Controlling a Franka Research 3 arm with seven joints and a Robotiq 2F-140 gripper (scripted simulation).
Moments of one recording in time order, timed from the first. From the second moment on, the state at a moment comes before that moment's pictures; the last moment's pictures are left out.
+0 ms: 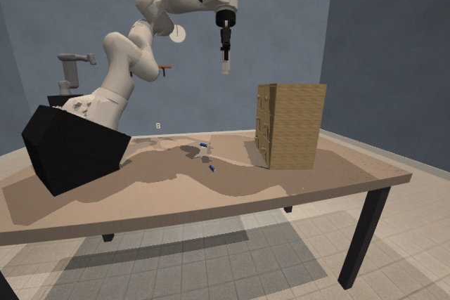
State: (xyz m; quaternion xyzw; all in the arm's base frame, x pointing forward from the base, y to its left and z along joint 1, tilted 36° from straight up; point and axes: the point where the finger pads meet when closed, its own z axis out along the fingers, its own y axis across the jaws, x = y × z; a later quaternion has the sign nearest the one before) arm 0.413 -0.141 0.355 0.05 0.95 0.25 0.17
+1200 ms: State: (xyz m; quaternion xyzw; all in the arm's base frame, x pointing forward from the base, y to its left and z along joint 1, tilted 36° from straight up) arm 0.451 -0.117 0.332 0.13 0.89 0.26 0.34
